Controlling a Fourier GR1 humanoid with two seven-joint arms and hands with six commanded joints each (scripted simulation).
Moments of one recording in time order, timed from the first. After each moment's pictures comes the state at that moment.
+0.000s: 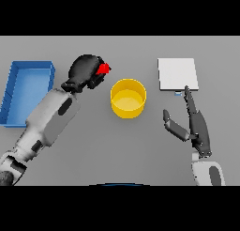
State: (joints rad) left arm -0.78 0.24 -0.46 -0.98 -0.64 0.04 0.20; right arm 0.09 -0.07 0.11 -1.70 0.25 -0.06 -0.05
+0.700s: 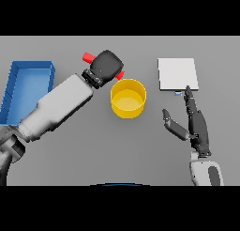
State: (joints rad) left arm -1.05 0.28 -0.83 -0.86 -0.91 -0.20 0.10; right arm 0.09 -0.04 0.09 -1.69 0.20 -0.06 -0.06
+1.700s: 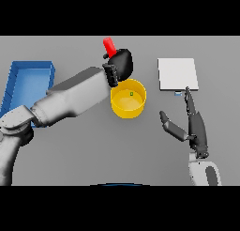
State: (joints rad) left arm -1.32 0.22 -1.24 -0.69 -1.15 -0.30 -0.06; right arm 0.09 -0.04 0.10 -1.66 0.27 -0.10 -0.08
